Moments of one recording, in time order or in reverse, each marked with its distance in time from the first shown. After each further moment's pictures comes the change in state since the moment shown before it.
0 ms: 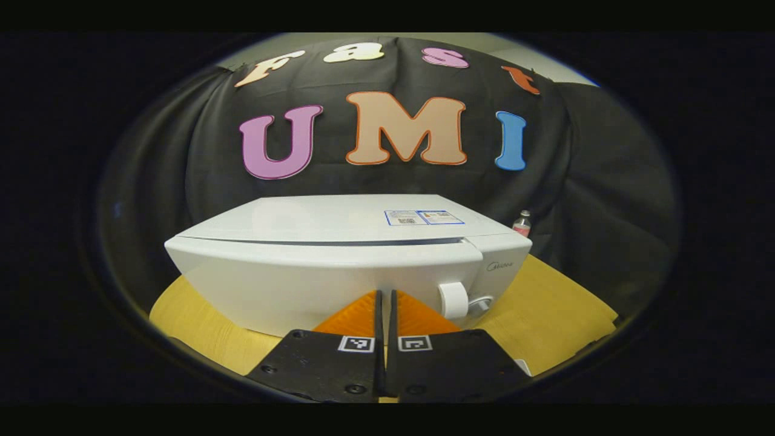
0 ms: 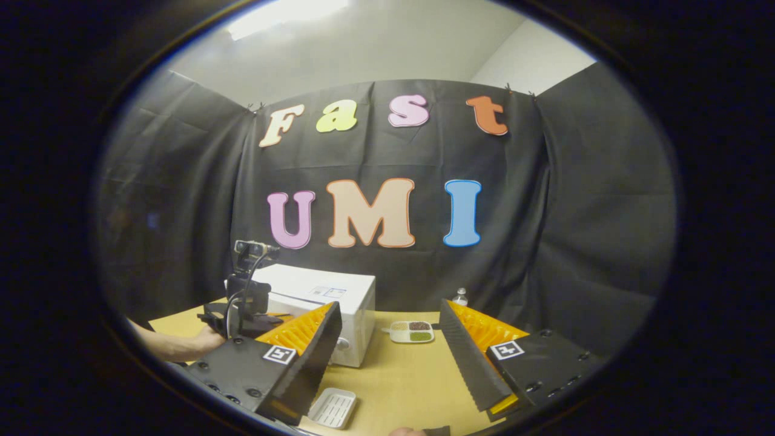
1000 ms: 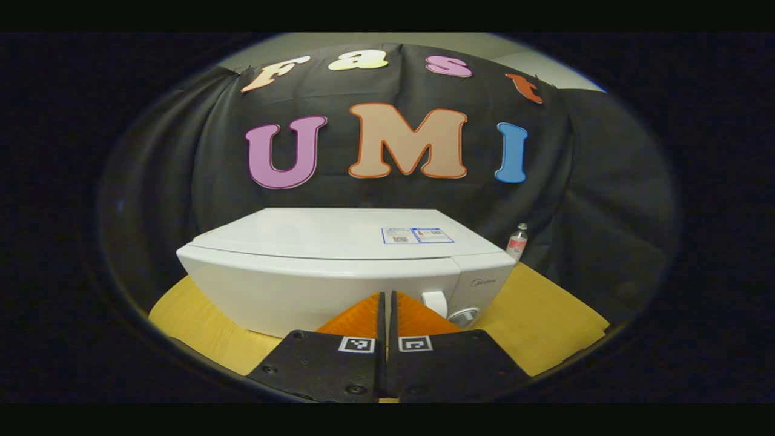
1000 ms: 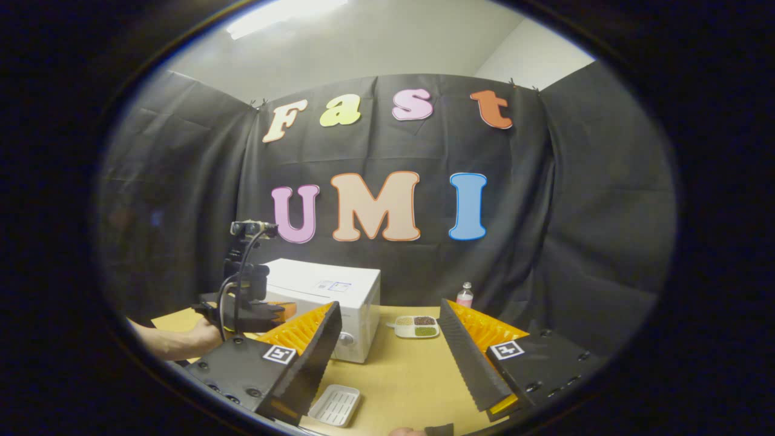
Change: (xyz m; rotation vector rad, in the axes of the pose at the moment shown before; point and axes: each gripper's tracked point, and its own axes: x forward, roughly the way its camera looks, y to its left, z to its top) left arm -0.035 -0.007 0.038 -0.006 -0.062 0.022; right arm 0.004 0.013 -0.010 0.004 0.024 0.030
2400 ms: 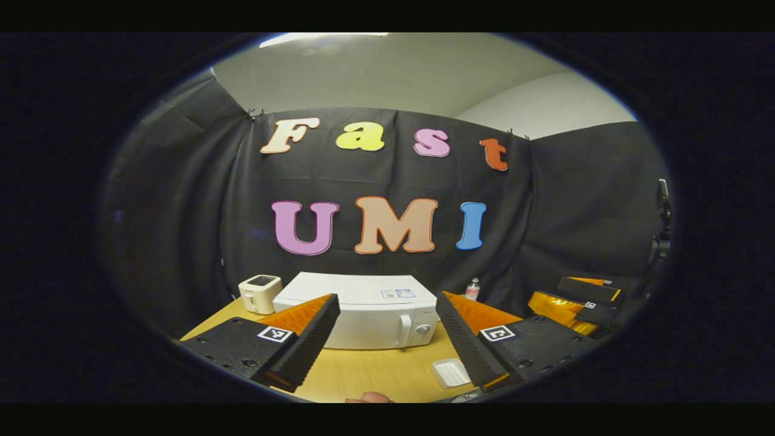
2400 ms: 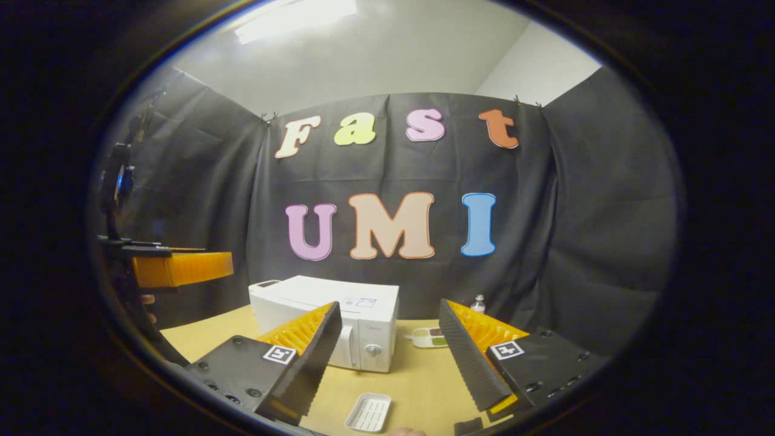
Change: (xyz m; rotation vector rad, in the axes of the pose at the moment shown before) left arm -0.244 0.017 0.124 -0.014 -0.306 -0.084; right arm -0.034 0.068 0.022 0.004 -0.076 0.010
